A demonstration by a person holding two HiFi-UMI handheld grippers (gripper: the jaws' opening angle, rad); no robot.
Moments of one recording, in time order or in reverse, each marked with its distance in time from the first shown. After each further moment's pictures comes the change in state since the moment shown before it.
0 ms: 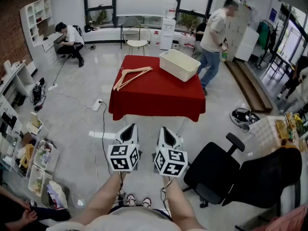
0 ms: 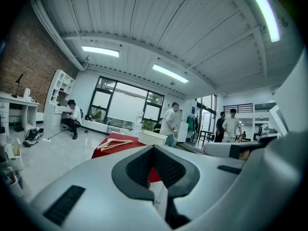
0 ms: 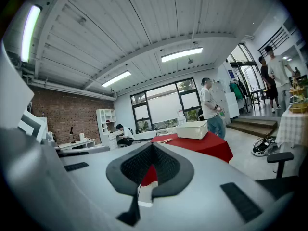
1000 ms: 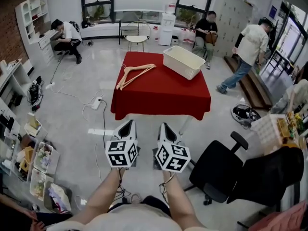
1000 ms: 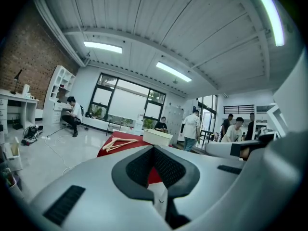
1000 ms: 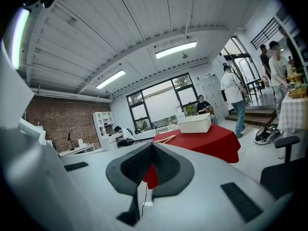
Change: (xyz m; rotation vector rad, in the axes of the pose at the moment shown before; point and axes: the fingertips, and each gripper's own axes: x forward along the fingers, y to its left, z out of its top) left arm 0.028 0.077 0.006 -0.023 0.024 -0.005; right arm 0.065 0.035 -0.012 0.100 0.015 -0.010
